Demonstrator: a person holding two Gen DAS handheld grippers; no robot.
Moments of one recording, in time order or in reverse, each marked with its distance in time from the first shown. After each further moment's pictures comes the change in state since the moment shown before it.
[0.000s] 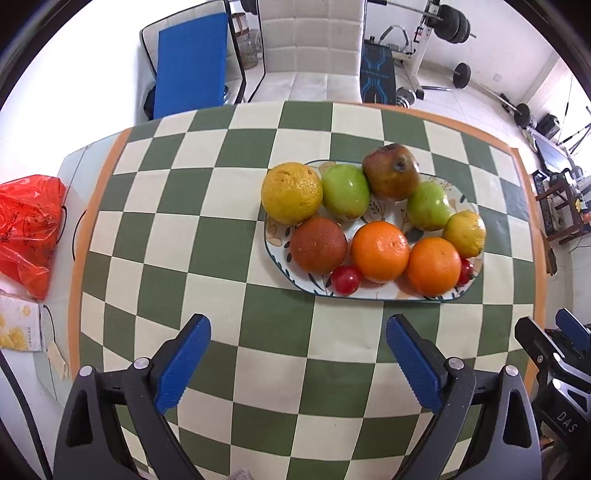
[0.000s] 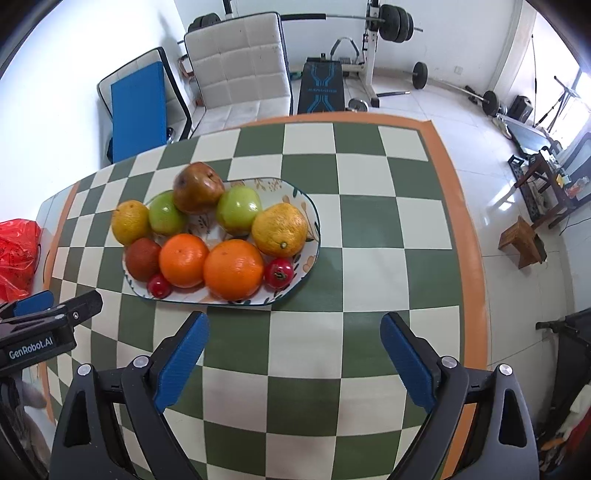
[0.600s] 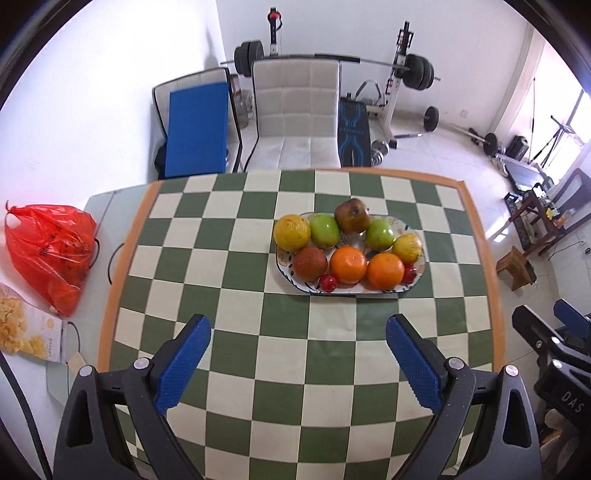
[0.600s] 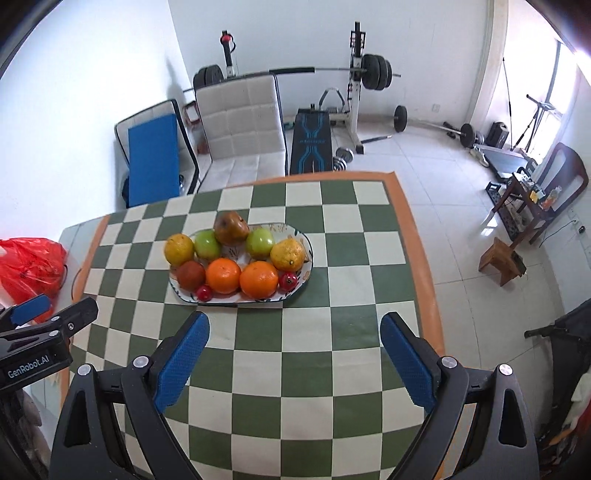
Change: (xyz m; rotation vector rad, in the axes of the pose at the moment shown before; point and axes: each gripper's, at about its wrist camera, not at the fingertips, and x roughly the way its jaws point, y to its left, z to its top) left arm -0.139 0.014 -0.062 0.048 -0.251 -0.043; right arm -0.154 0.014 -0.052 0.029 -0.200 -0.030
